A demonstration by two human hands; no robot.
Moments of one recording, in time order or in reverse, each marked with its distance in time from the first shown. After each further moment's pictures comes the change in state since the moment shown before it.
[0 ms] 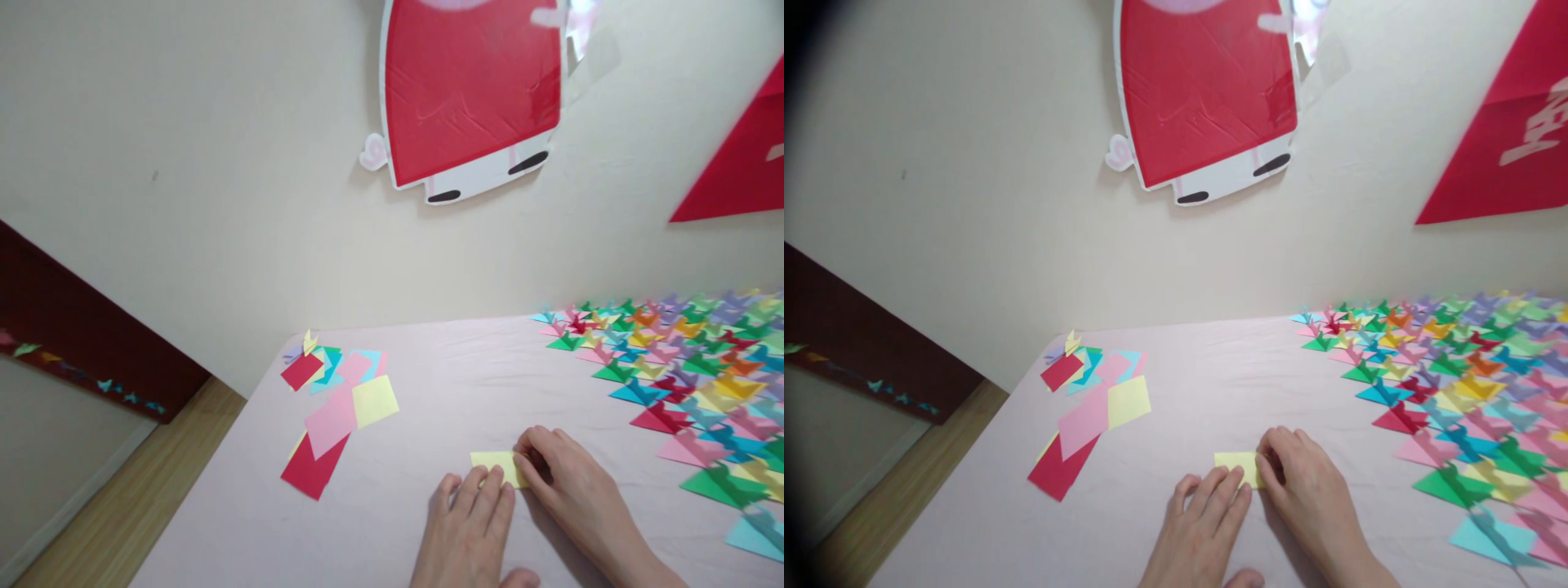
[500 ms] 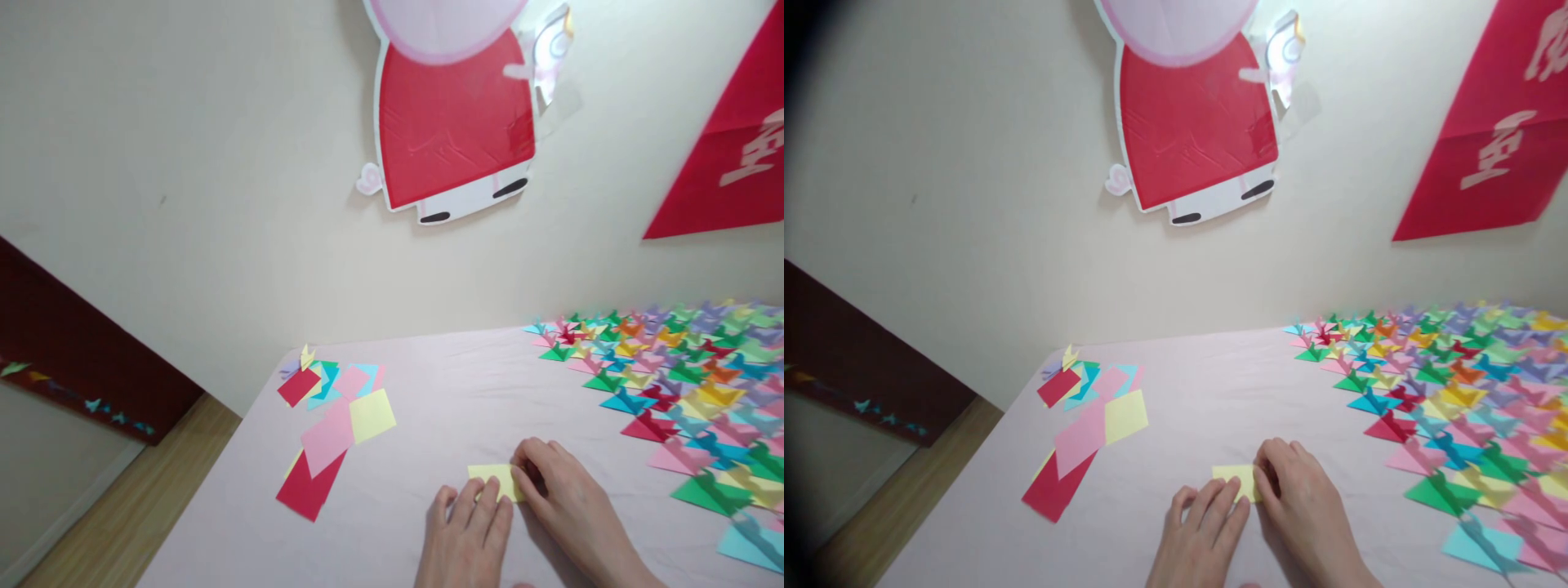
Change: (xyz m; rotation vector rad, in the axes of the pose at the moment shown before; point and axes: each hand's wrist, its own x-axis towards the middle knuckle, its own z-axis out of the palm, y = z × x) left_hand 0.003 -0.005 0.022 0.099 0.069 0.009; right_hand -0.001 0.000 0.005 0.032 0.035 0.009
